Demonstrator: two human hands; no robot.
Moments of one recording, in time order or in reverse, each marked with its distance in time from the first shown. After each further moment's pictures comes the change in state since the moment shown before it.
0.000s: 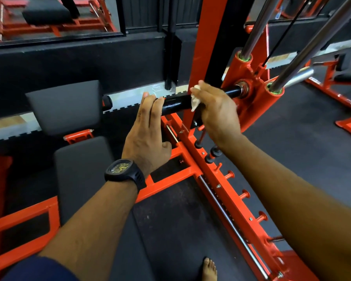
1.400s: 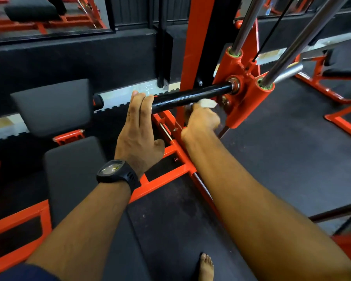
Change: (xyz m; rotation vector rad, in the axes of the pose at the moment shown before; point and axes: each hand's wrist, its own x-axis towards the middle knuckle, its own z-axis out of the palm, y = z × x) left_hand 0.000 -0.001 0.007 -0.091 0.034 0.000; right_hand 0.005 -0.046 0.002 1.265 0.234 1.301
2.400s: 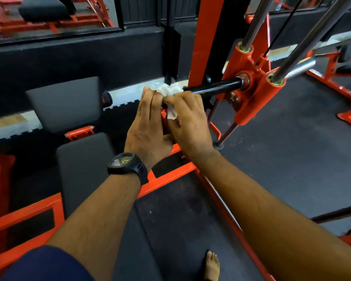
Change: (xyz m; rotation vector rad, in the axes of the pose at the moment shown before) left_hand 0.001 -0.005 0.003 0.183 -0.032 0.047; right_hand -0.001 0.054 -0.006 -0.929 -0.244 -1.368
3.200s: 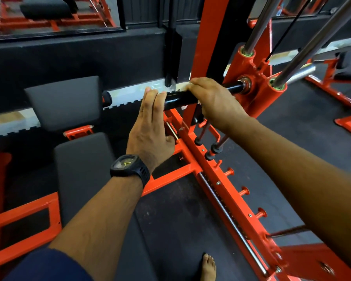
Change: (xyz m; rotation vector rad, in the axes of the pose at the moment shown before) left_hand -0.003 0.007 -0.006 -0.120 0.047 -0.086; right_hand 0.061 0.058 -0.049 -0.358 -0.522 -0.233
